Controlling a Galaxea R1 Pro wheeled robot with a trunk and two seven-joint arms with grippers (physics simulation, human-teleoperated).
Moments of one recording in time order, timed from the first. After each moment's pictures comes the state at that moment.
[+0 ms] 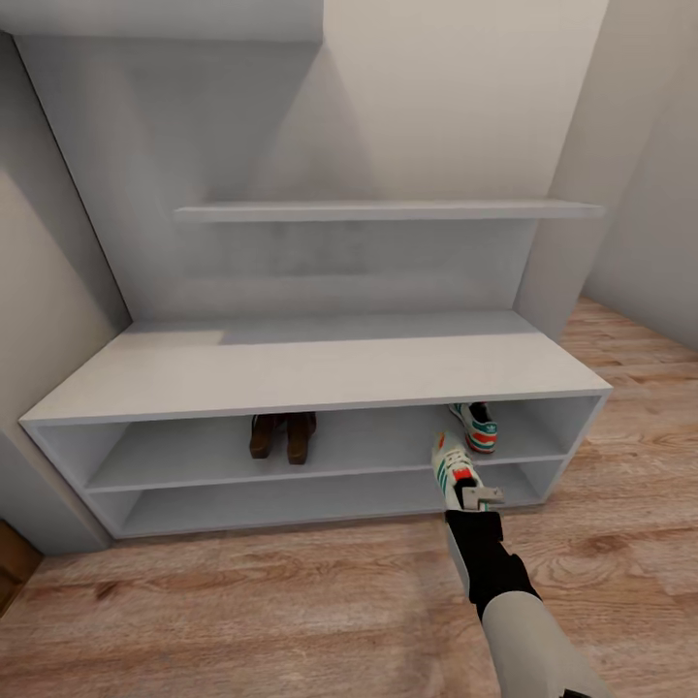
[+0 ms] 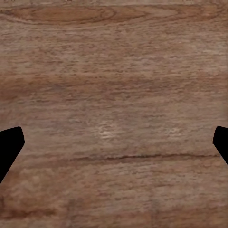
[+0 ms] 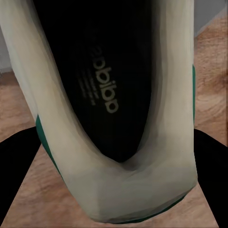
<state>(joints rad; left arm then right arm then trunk) -0.19 0.21 0.15 -0.26 0.09 -0.47 -0.30 -0.68 0.17 -0.31 -0.66 0.35 0.48 -0.33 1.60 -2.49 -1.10</state>
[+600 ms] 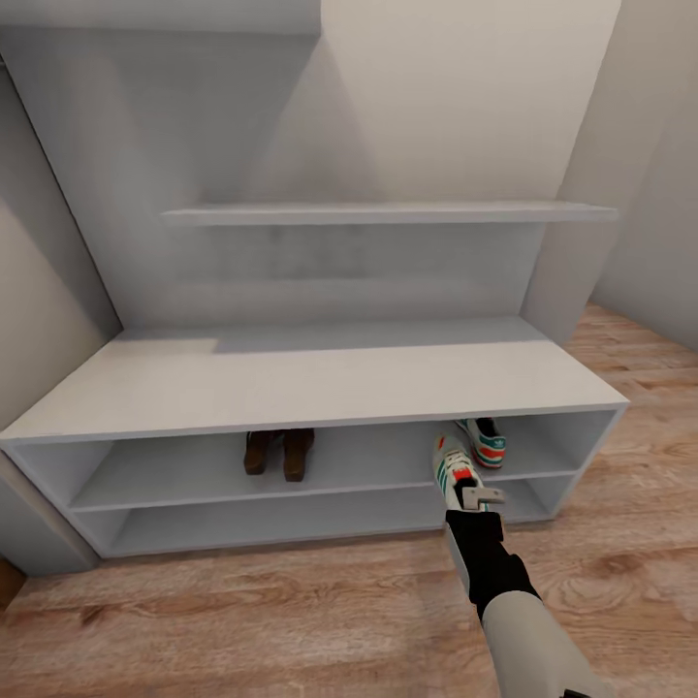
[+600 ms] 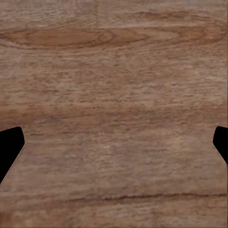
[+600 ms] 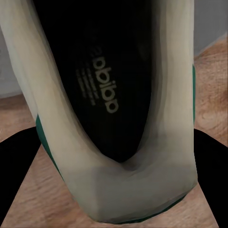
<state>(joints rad) -0.19 0.21 0.15 -0.26 0.09 -0.47 -0.30 -0.68 0.17 -0.31 -0.66 0.35 0.48 -0.33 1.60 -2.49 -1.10</state>
